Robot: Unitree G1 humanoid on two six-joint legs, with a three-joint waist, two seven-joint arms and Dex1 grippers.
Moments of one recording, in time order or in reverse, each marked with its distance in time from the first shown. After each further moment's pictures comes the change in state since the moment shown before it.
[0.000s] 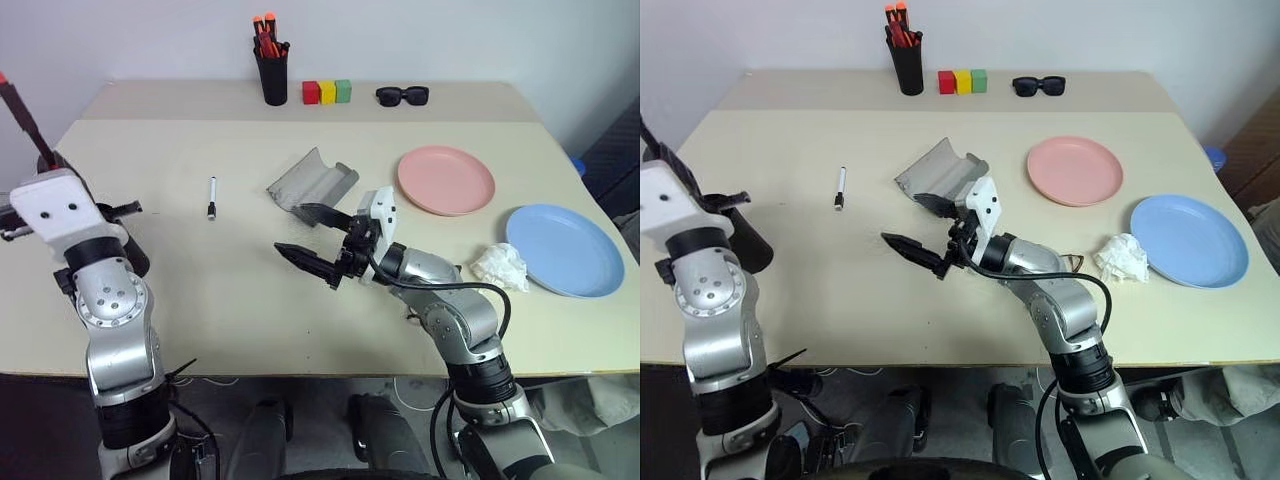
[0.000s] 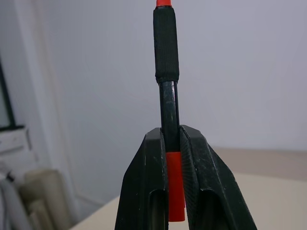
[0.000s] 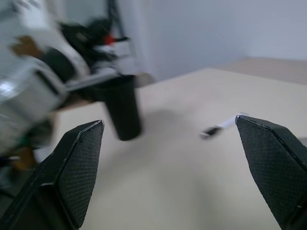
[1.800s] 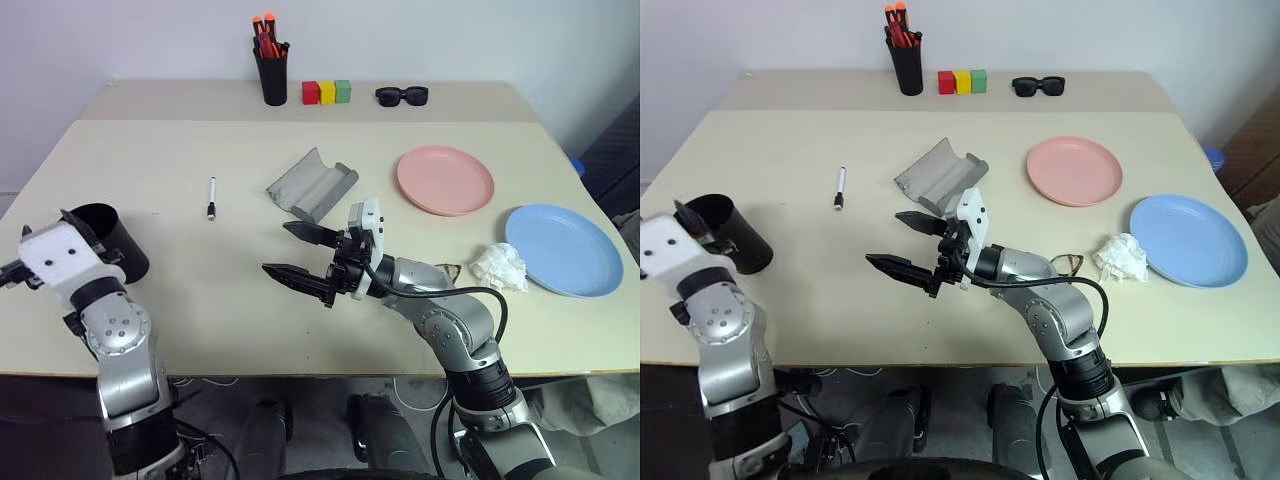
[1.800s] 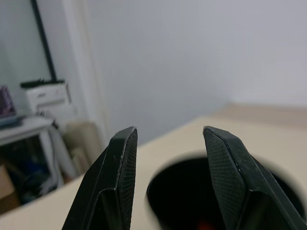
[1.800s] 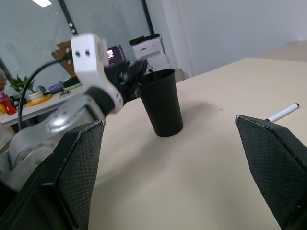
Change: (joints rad) left arm 0.050 -0.057 0.044 0.092 -0.009 -0.084 0.064; right arm 0.025 0.001 0.038 -0.030 0.070 0.061 -0.003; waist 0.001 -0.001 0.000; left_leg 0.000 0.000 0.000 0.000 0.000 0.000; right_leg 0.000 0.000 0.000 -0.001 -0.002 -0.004
